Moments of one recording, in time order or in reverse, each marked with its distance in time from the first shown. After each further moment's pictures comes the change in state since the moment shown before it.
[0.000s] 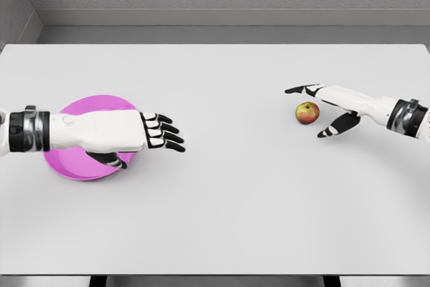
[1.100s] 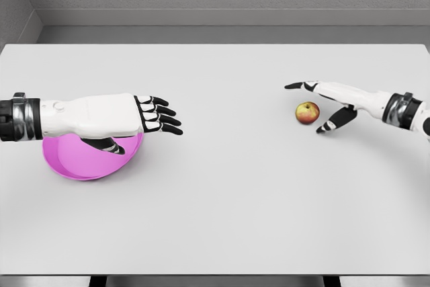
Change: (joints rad) left arm -0.002 -0.005 0.073 0.000 -0.002 0.001 -0.011; right arm -0.071 0.034 0.052 0.123 0.004 0.000 0.000
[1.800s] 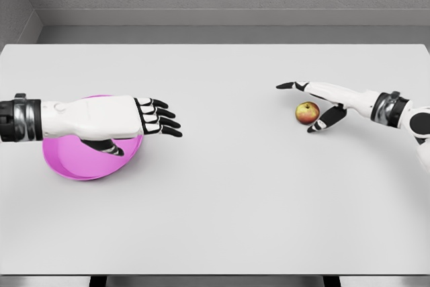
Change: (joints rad) left arm 0.003 -0.002 0.001 0.000 -0.001 0.000 -0.020; right arm -0.037 0.050 0.030 0.066 -0.003 0.000 0.000
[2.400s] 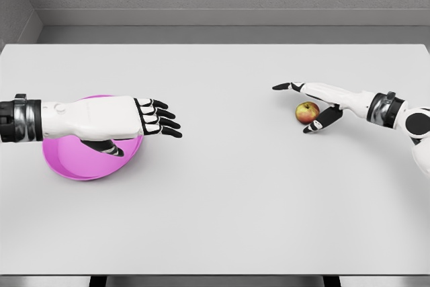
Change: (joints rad) left arm 0.000 0.000 0.000 0.000 0.000 0.000 -0.001; right arm 0.000 0.013 0.003 0.000 -0.001 0.000 0.000
